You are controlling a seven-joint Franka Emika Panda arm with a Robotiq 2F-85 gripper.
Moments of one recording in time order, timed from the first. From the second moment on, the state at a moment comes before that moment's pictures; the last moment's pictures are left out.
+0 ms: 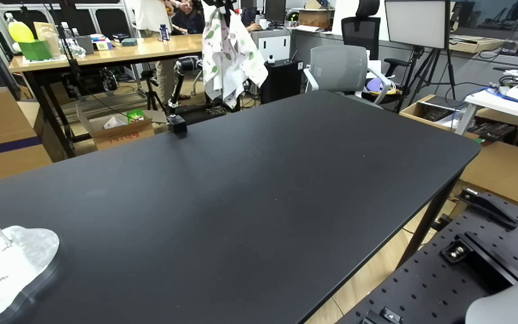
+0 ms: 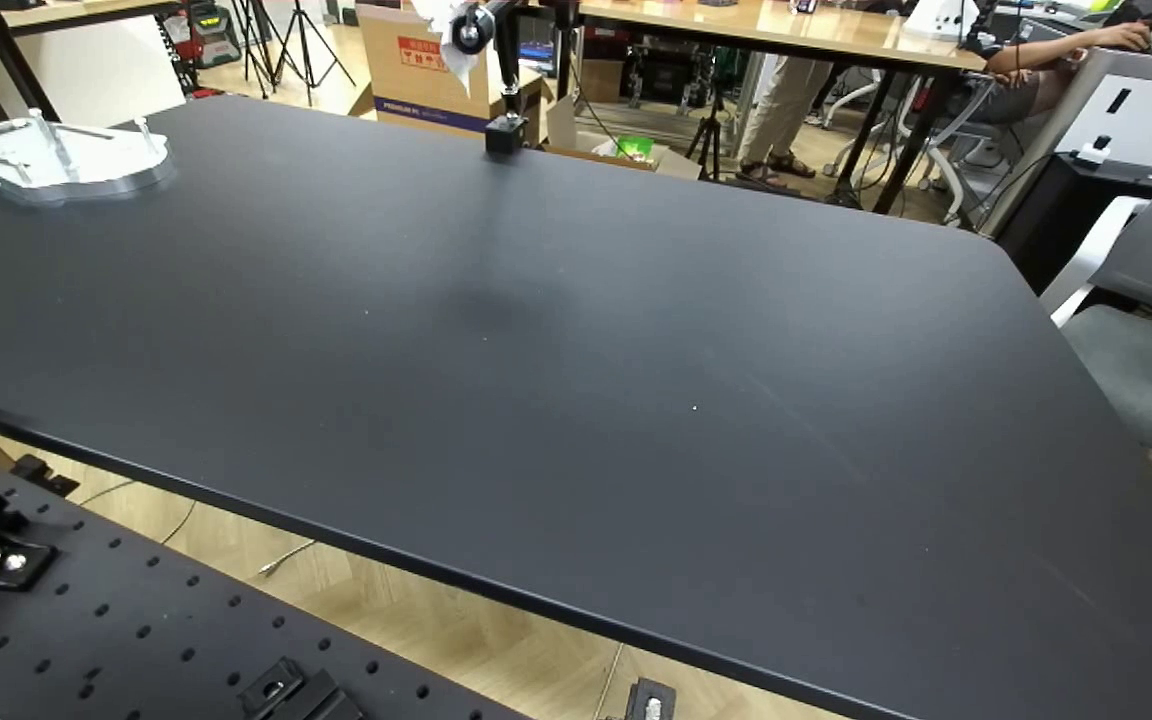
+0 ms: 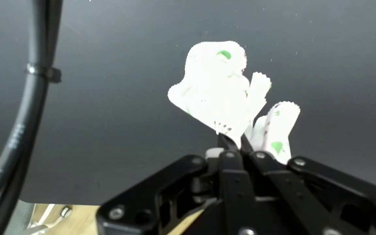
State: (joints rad) arm 0.12 0.25 0.07 -1.62 -0.21 1.77 0.30
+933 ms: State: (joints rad) arm 0.13 0.47 -0.01 -1.36 -0.21 1.69 0.37
